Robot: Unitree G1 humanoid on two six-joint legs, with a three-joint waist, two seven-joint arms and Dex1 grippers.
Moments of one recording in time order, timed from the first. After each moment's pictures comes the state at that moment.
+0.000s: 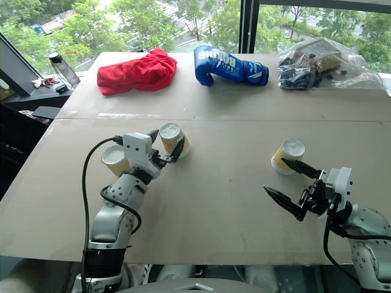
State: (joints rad) left arm -0.12 0.20 0.02 -0.22 -0.19 0.18 -0.28; right arm 0.24 -0.55 -0.24 -0.36 0.68 0.04 1.01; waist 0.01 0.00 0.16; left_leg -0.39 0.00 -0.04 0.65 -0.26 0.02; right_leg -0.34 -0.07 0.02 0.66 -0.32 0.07
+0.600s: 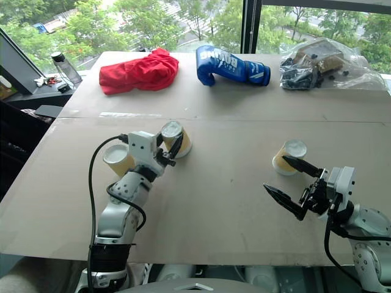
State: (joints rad) left arm -0.16 0.19 0.01 -0.18 -0.18 0.15 -0.30; right arm 0.25 -0.56 -0.25 -0.40 0.69 0.06 0.98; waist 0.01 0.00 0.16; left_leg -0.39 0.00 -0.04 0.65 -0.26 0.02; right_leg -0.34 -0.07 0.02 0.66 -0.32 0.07
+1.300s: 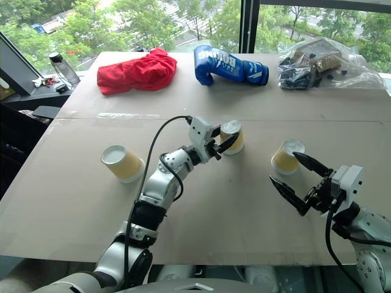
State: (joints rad) left arm -0.51 0.07 -0.19 0.26 -0.16 0.08 -0.56; right arm 0.29 -0.53 -0.29 -0.46 0.65 0.08 0.83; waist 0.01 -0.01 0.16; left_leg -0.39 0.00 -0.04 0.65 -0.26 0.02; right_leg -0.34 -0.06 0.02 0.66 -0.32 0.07
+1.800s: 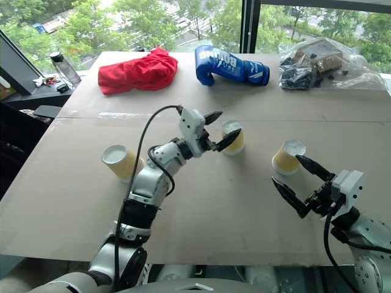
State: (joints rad) left arm -0.51 0.18 -0.16 0.00 -0.27 0.17 -0.69; right arm 0.32 -0.48 -0.31 -0.45 0.63 0.04 0.81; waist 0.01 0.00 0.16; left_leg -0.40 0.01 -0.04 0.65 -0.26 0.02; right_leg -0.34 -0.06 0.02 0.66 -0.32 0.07
